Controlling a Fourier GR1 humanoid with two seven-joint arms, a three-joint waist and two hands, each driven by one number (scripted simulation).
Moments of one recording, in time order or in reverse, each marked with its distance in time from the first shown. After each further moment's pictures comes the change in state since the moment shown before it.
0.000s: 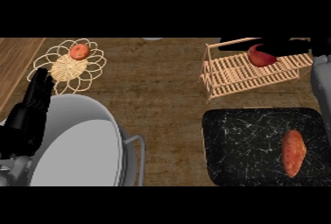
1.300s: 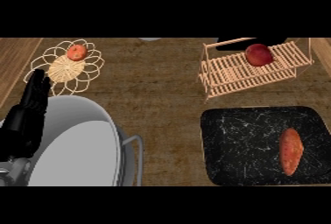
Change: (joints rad) left arm 0.013 0.007 0.001 -0.013 0.003 0.021 -0.003; right arm 0.212 -0.465 -0.358 0.114 -0.289 0.367 -0.010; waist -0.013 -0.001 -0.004
